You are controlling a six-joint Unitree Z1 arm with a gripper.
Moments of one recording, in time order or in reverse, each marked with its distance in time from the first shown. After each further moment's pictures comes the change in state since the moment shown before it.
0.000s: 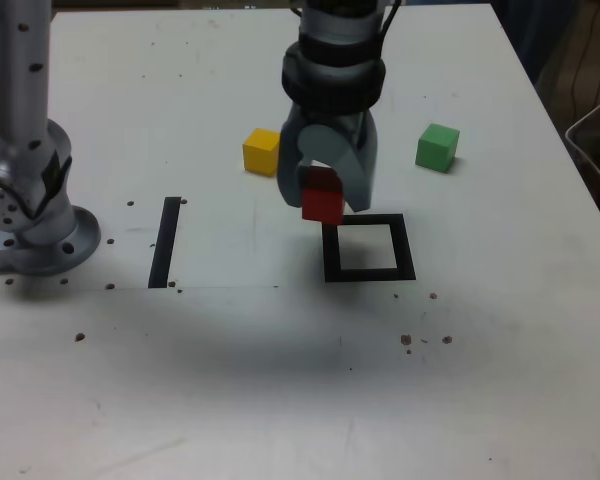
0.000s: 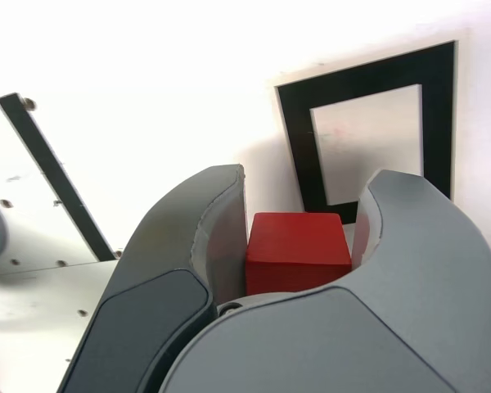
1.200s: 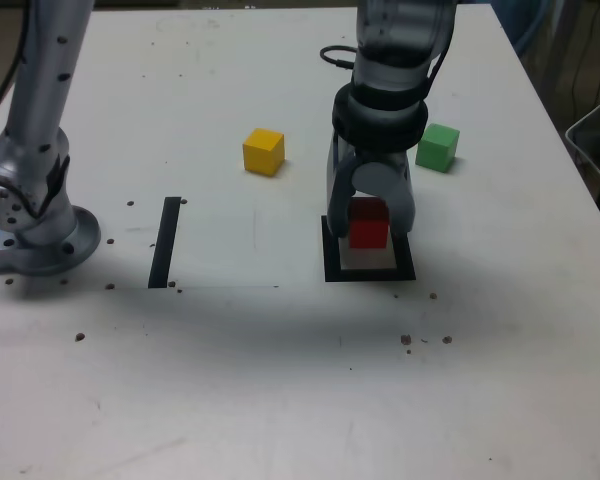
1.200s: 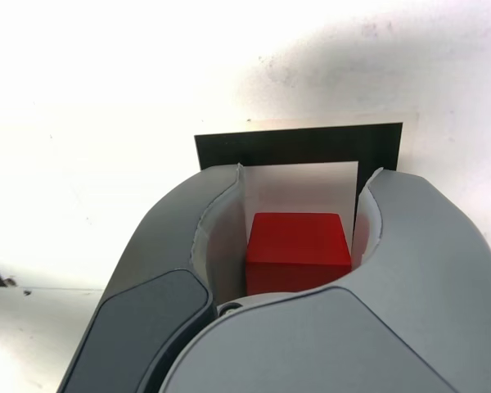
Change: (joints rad) arm 0.061 0.160 -0.028 -0.127 -0.022 -0.101
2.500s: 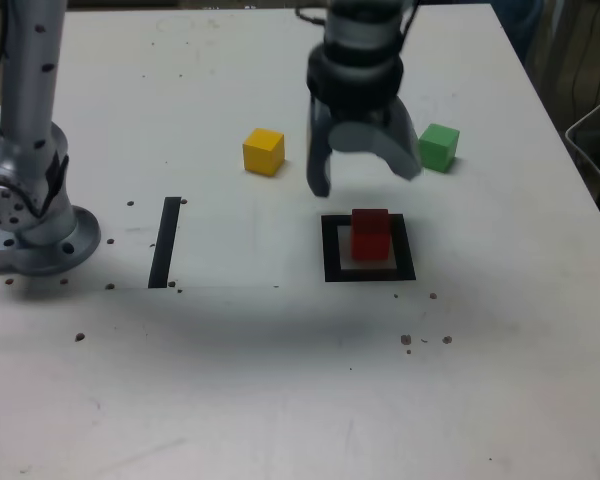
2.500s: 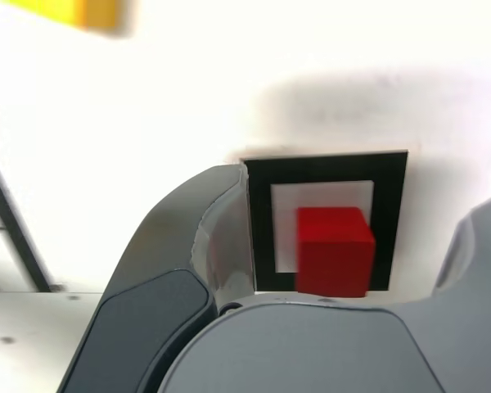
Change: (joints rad) arm 0.056 -0.131 0.020 0.084 0.067 0.061
